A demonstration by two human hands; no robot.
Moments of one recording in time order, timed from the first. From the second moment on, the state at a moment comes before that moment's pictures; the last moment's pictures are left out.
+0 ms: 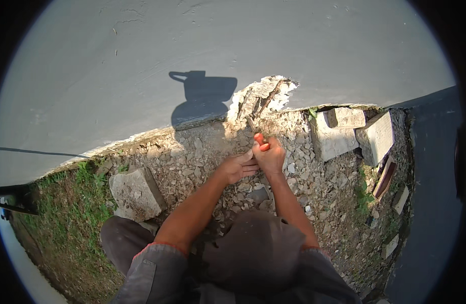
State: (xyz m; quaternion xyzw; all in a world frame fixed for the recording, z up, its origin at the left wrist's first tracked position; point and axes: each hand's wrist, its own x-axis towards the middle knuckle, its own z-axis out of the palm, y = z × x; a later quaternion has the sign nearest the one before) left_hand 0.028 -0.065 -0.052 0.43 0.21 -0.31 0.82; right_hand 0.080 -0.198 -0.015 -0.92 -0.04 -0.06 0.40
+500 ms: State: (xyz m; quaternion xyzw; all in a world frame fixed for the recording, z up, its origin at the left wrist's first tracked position) left_hand 0.109 -0.103 -0.116 0.13 0.17 -0.20 0.96; right_hand 0.109 -0.202 0.011 -0.92 -0.04 0.05 0.38
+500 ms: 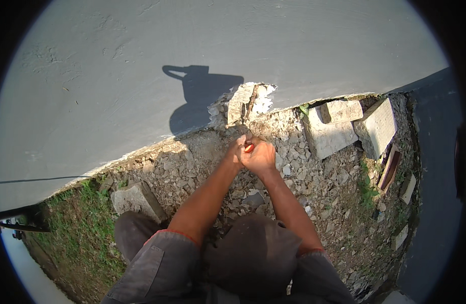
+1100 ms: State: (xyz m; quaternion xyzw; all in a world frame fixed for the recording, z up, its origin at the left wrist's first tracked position) left_hand 0.146 -0.102 -0.064 0.21 0.30 -0.18 0.91; right_hand 0.128 -0.186 0.007 -0.90 0.00 -0.04 0.43
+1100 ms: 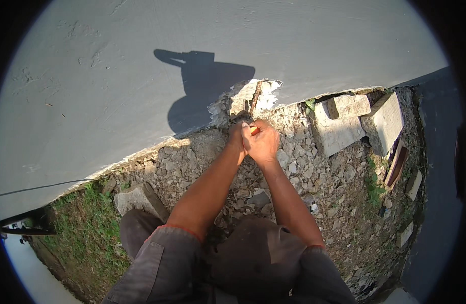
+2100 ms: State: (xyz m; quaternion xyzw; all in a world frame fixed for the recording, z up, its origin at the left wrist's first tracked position) left_hand -0.099 0.020 0.058 0.62 0.32 -0.32 0.64; right_hand 0.173 -0.148 -0.112 -0.95 -0.10 0.13 0.28
